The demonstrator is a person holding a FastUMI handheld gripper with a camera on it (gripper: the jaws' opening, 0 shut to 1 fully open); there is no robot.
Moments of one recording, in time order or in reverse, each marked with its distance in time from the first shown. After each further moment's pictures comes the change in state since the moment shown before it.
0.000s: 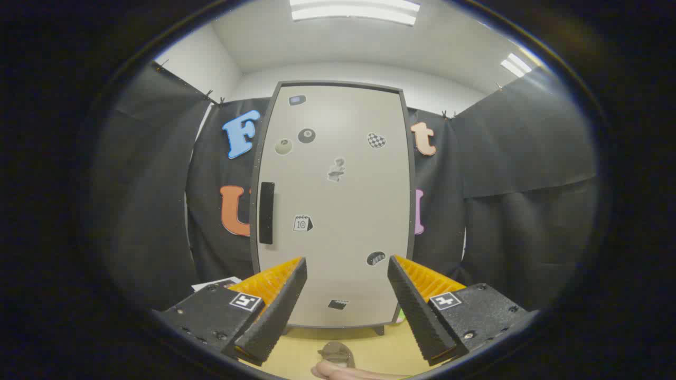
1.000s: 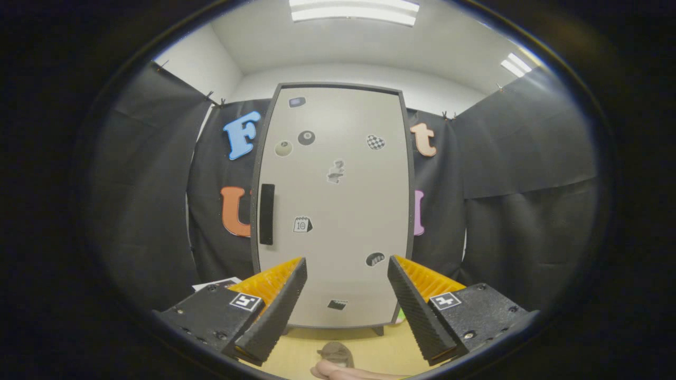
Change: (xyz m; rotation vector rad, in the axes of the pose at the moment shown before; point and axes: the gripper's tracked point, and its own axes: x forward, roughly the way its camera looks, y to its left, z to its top) arm -0.002 -0.001 0.002 -0.006 0.006 0.009
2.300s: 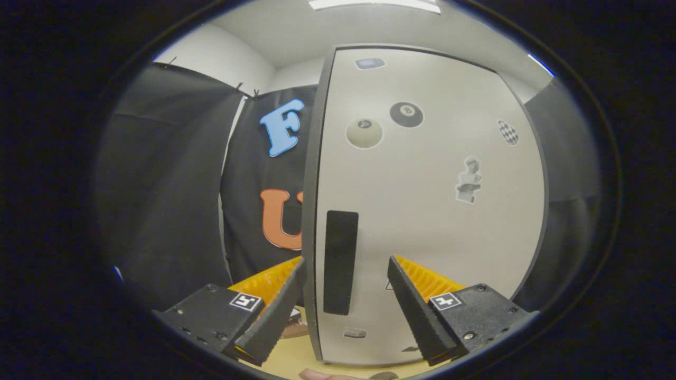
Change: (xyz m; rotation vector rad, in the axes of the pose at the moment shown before) arm 0.184 0.163 0.033 0.035 0.082 0.274
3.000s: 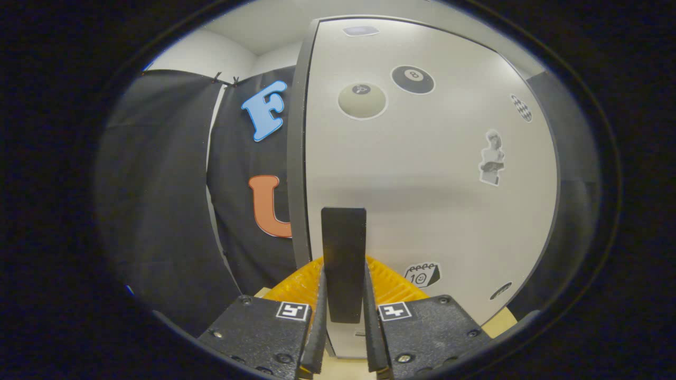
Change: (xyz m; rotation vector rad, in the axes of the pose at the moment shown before) arm 0.020 0.002 -0.006 0.033 0.115 -0.038
